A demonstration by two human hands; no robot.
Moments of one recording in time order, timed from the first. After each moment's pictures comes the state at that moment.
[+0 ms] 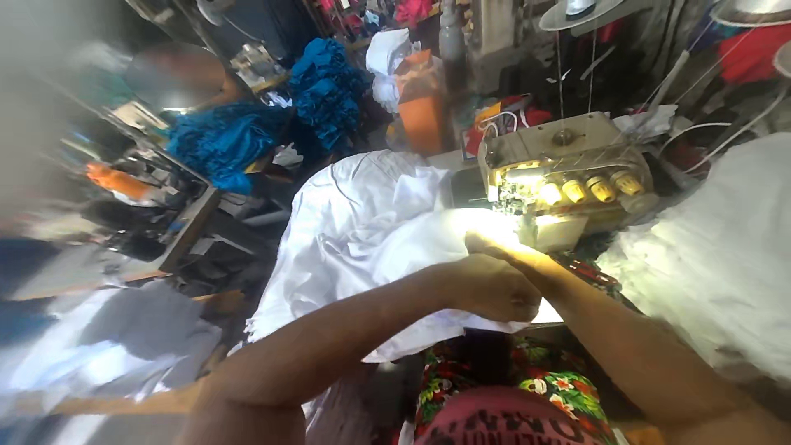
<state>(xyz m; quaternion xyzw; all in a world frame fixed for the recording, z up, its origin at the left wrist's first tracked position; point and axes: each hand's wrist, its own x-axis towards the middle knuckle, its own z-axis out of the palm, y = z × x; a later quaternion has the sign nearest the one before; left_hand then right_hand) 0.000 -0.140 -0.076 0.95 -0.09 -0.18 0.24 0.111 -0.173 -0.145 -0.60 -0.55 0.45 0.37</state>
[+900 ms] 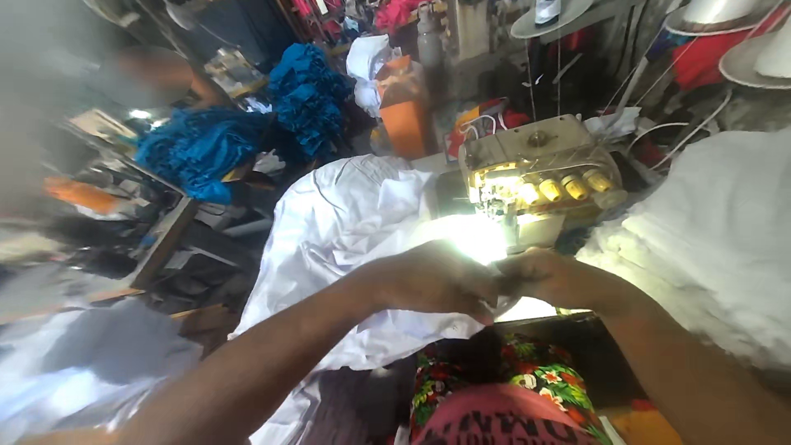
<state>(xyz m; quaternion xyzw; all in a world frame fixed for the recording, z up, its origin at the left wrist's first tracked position) -0.030 -0.109 -0.052 0.94 -0.18 -0.04 0.28 0.148 -0.262 -0.132 -0.47 -0.66 0.41 0.42</state>
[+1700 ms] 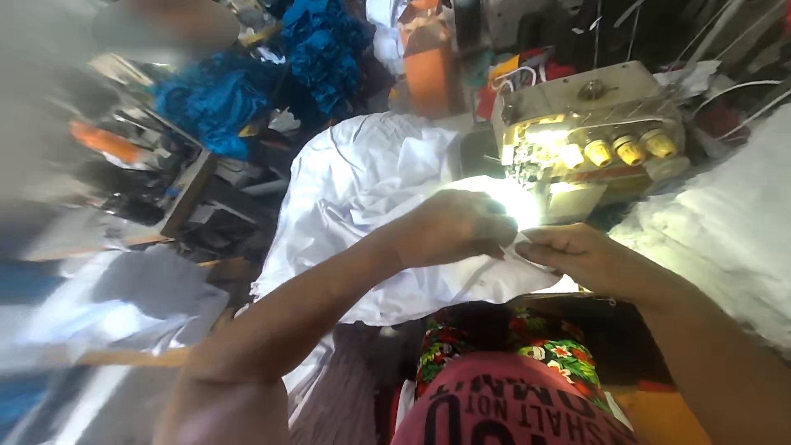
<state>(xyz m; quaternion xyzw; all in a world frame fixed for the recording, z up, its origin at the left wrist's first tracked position) -0.037 -0.101 -0.064 0.97 -0.19 0.08 0.14 0.130 -0.277 -0.128 -0.58 -0.60 0.35 0.41</state>
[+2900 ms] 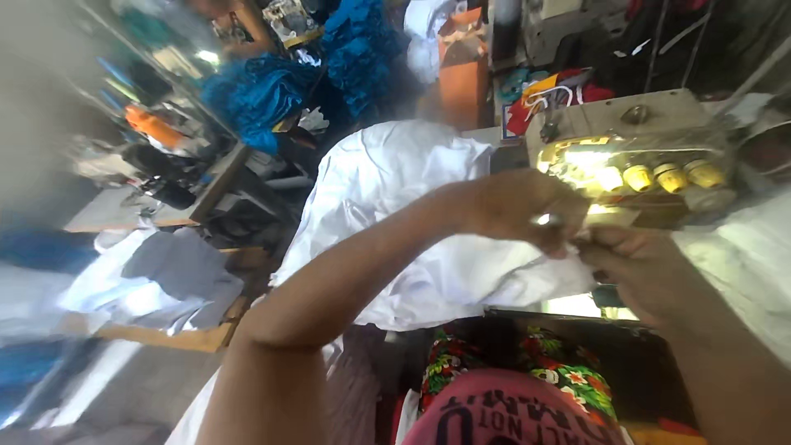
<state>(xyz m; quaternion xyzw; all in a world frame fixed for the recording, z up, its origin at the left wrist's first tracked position) -0.006 -0.098 -0.029 0.94 -0.13 -0.01 0.32 0.118 -0.277 -0.125 -0.60 -0.42 0.34 0.58</state>
